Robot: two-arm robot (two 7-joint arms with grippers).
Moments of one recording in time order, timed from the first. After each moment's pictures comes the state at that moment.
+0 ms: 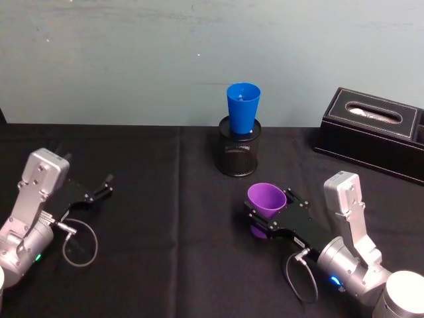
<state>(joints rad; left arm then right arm) -0.20 0.60 0.45 -1.41 -0.25 -0.12 0.03 0.21 0.28 -0.34 -1.27 0.24 -0.17 0.42</state>
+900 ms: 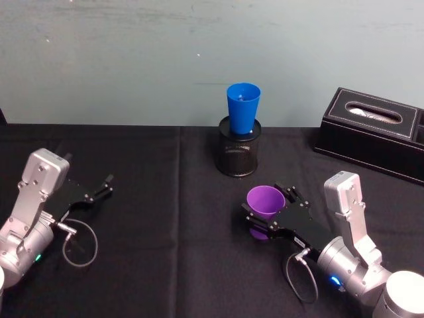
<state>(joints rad) -0.20 0.60 0.45 -1.41 -0.25 -0.12 0.03 0.20 0.28 -0.34 -1.28 0.24 -0.17 0.41</state>
